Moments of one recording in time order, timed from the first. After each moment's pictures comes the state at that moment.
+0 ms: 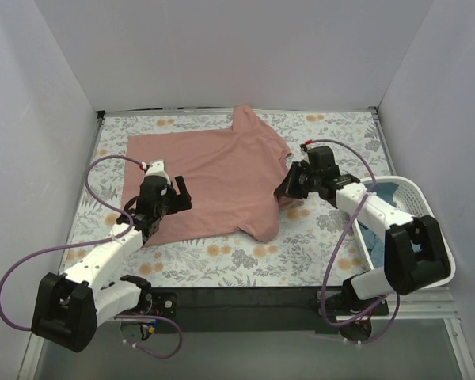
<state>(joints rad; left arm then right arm) -0.34 1.06 0.58 -0.13 -0.15 -0.45 0.39 1.40 0.86 -0.22 -0.36 0.66</state>
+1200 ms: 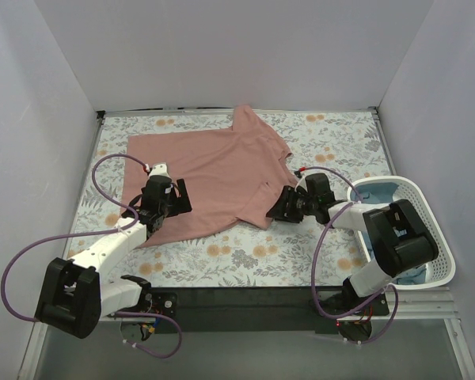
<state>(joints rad) -0.34 1.16 0.58 -0.15 -0.20 -0.45 0.39 1.55 0.58 0.18 -0.51 0.65</state>
